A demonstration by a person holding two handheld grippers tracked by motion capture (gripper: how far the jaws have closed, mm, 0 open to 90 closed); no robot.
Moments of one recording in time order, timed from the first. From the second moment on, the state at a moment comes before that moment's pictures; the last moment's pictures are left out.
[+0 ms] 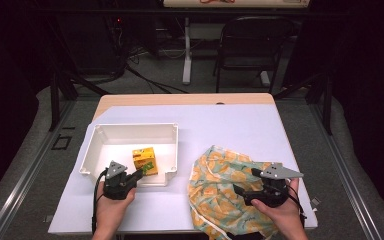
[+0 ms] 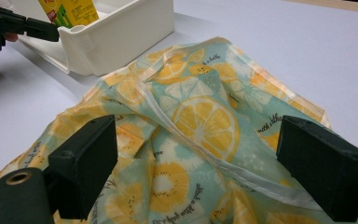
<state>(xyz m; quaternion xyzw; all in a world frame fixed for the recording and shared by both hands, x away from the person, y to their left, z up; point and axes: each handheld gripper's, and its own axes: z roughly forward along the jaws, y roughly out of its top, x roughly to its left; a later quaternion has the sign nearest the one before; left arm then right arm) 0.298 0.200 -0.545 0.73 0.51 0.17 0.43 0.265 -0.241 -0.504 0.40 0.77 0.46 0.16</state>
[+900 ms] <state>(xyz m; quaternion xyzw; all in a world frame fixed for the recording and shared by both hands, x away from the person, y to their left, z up) 0.308 0.235 -0.547 0.69 0.57 0.18 0.41 0.265 -0.243 -0.504 0.41 0.77 0.46 0.17</state>
